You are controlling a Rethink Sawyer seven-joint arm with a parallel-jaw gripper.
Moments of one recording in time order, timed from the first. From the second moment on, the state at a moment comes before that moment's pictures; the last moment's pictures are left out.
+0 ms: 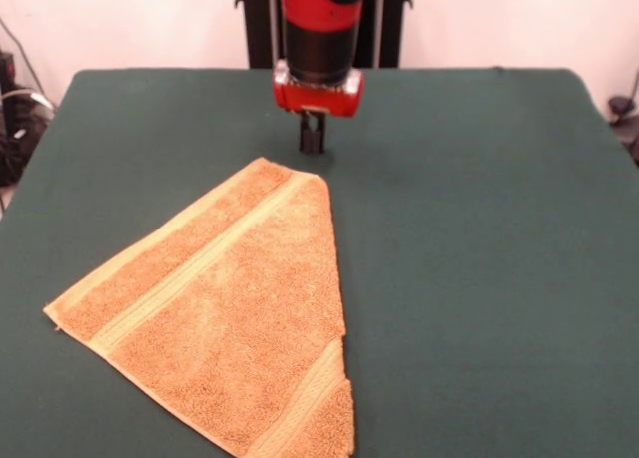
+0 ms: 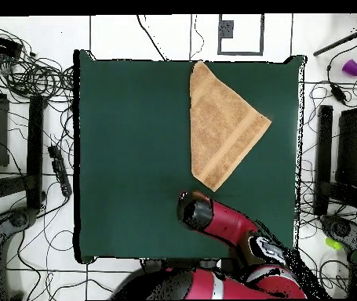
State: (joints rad) arm -0.25 -0.43 -0.09 1.93 0.08 0.12 1.53
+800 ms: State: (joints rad) arm -0.22 -0.42 -0.12 1.90 0.08 0.17 1.54
